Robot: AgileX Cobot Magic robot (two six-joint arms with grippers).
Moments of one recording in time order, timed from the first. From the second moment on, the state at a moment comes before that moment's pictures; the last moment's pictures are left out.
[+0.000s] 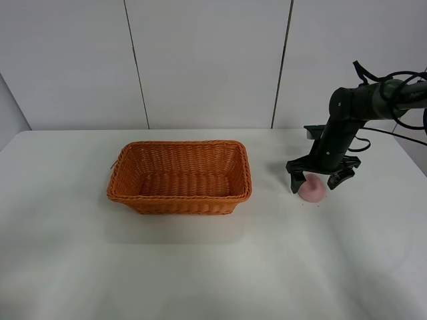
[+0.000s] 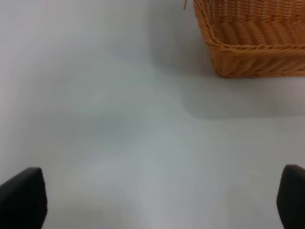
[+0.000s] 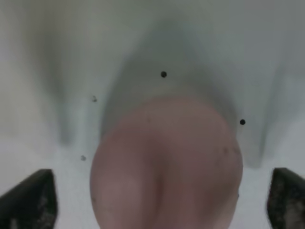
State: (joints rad) left arm -0.02 -0.01 -0.49 0.01 1.06 0.02; right arm 0.11 2.19 -1.52 0.07 0.92 0.00
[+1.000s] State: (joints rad) left arm -0.02 -0.01 -0.49 0.01 1.06 0.02; right arm 0.11 2.13 -2.00 0.06 1.21 0.02
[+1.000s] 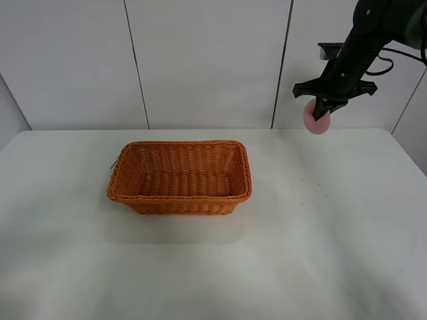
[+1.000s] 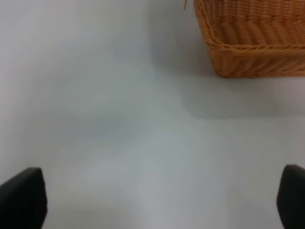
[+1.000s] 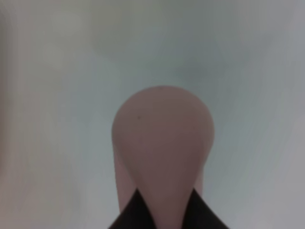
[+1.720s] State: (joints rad) left arm -0.02 -0.01 -0.49 0.01 1.06 0.02; right arm 0.47 2.12 -2.01 0.06 1.21 0.02
